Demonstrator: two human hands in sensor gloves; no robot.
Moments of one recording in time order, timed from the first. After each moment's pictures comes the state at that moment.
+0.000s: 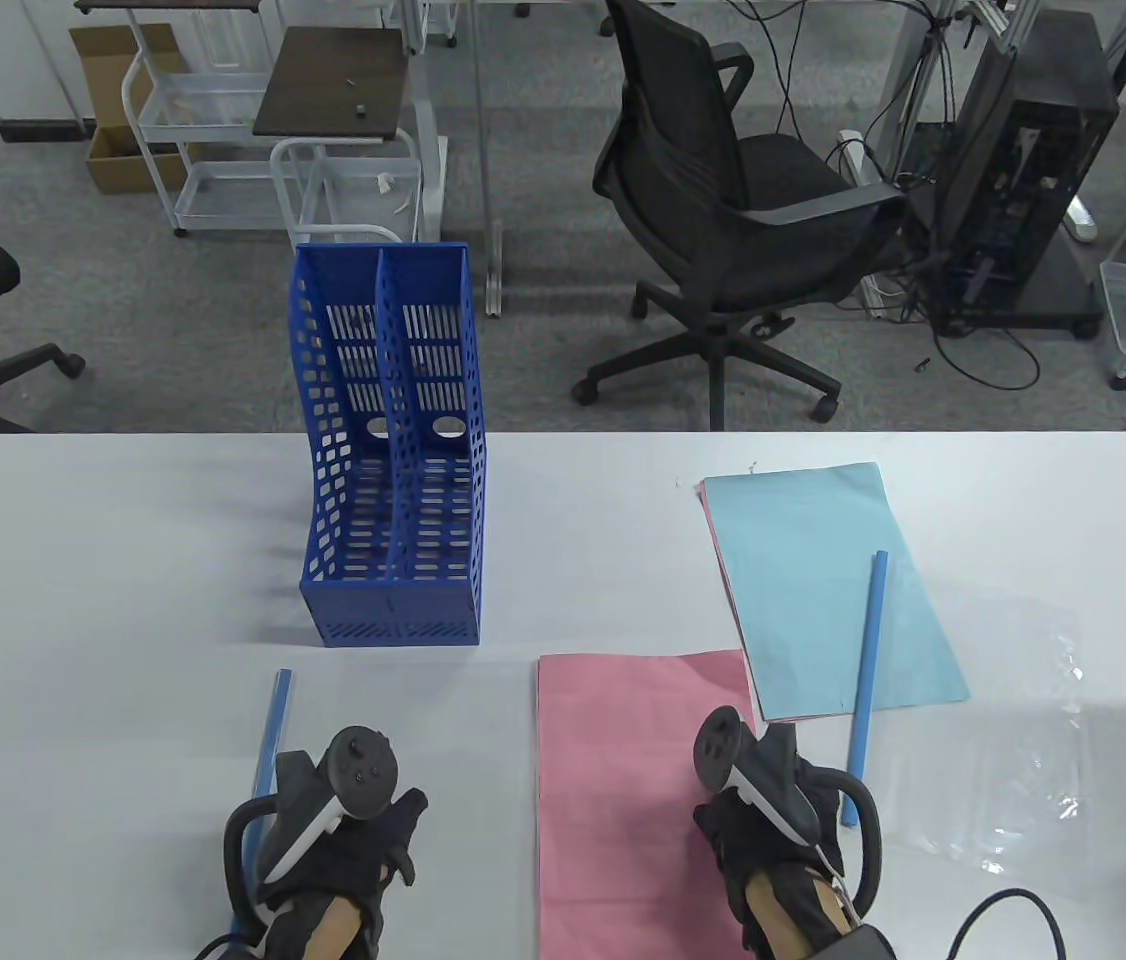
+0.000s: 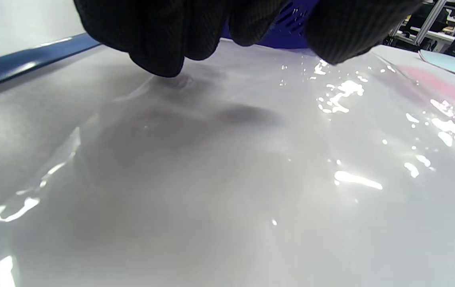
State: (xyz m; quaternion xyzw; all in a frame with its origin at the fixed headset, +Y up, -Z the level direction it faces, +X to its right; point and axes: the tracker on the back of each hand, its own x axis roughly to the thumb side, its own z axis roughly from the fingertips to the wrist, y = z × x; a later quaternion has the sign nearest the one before) left_hand -0.201 -0.756 -0.251 -0.18 0.05 0.11 0.98; right_hand 0.158 -0.750 -0.280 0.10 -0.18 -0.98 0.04
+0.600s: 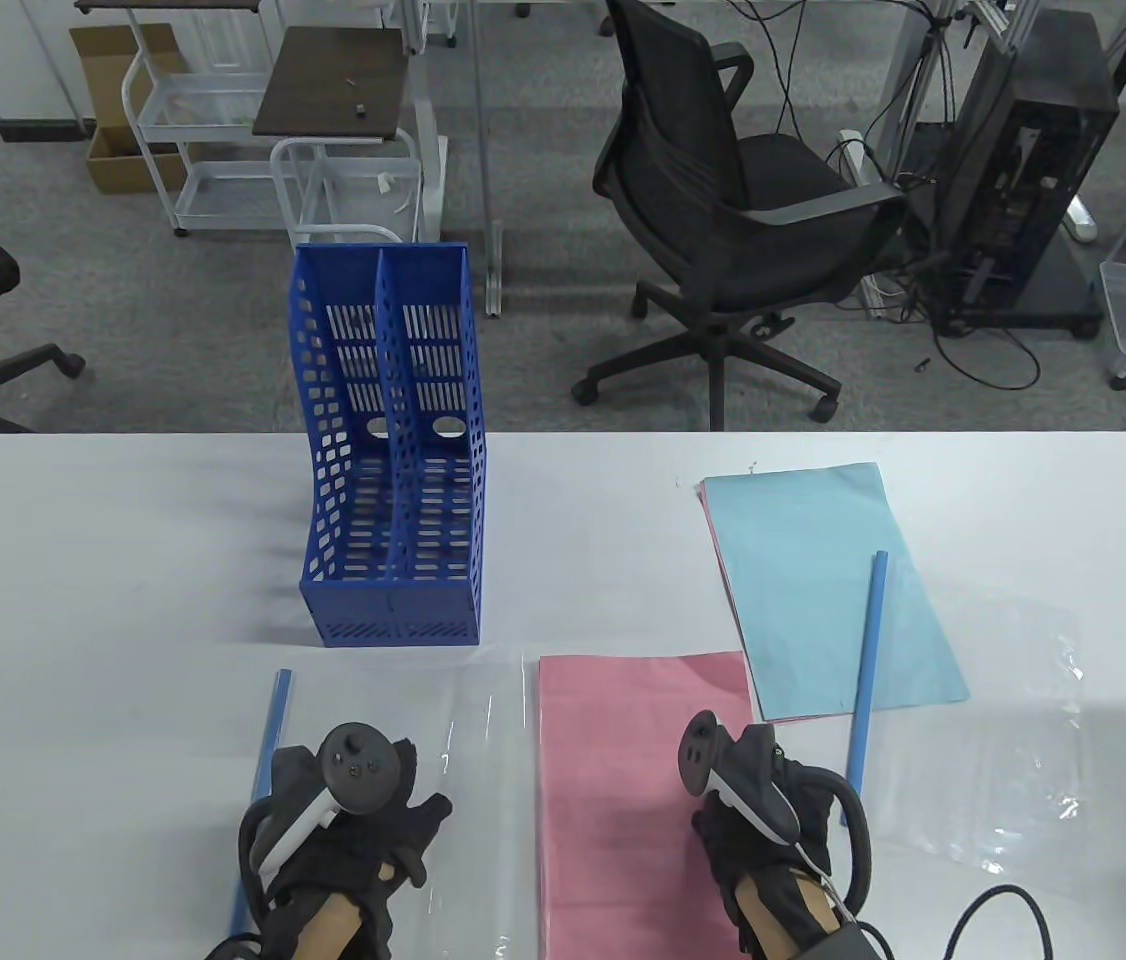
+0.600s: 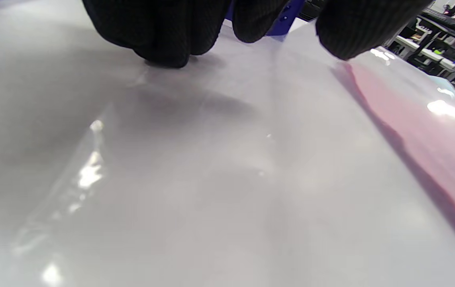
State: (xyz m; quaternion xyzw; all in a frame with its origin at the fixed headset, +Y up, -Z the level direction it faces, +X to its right) left_hand -0.196 -0.762 -0.254 -0.22 0.01 0.20 0.95; right_hand 0.149 -0.753 -0.280 0.10 -0.18 -0.97 0.08
